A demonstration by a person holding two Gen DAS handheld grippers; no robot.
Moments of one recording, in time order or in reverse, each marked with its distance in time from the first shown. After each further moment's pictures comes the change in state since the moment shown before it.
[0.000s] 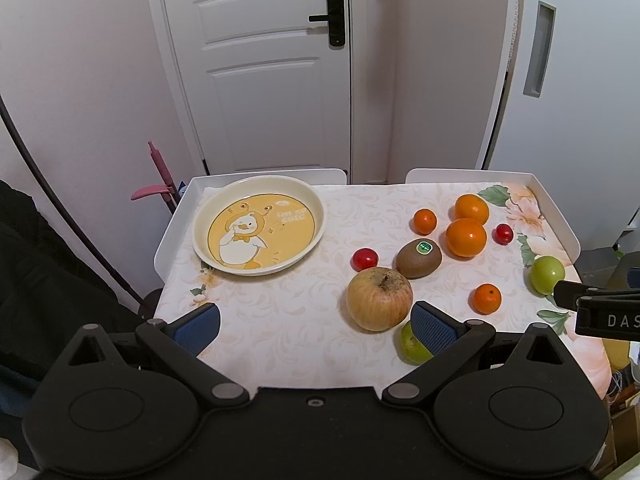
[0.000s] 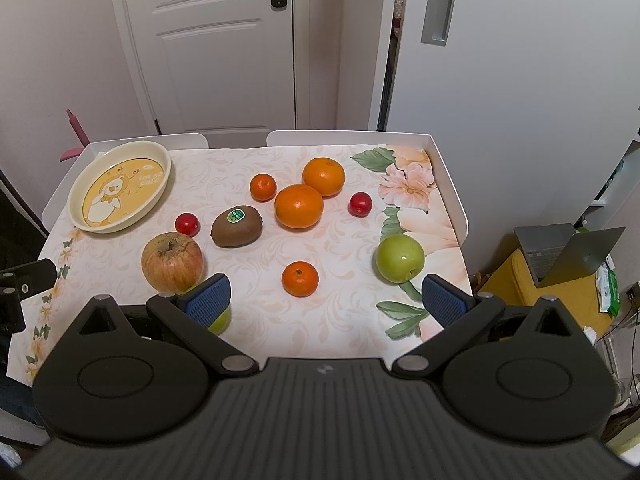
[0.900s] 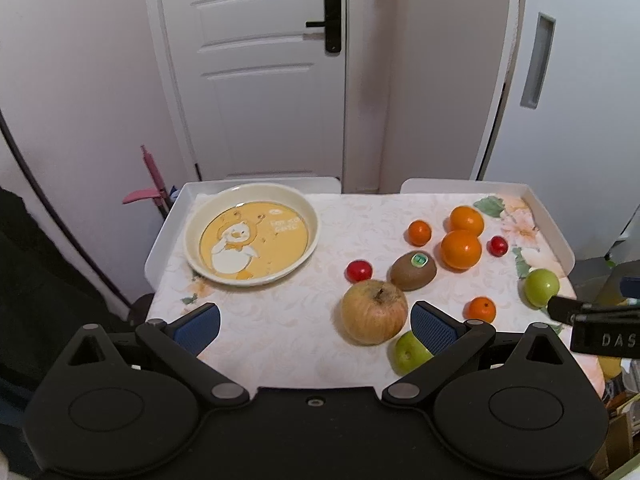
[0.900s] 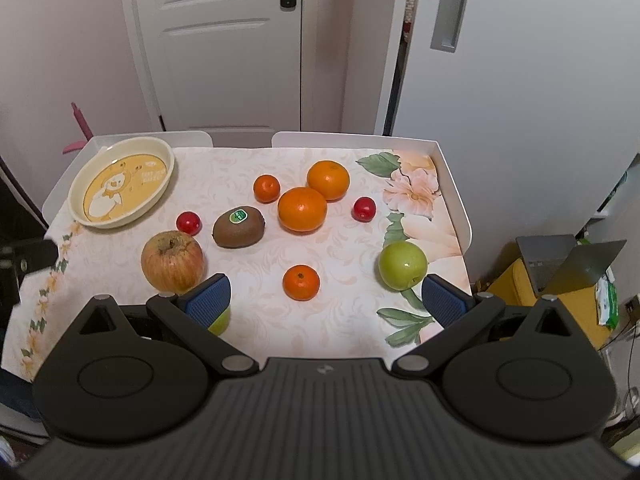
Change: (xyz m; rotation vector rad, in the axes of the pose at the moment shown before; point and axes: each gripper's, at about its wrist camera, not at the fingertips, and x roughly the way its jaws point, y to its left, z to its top) left arm 0.007 0.011 0.004 -0.018 -0.032 -0.050; right arm 0.010 0.002 0.006 -0.041 -0.005 0.001
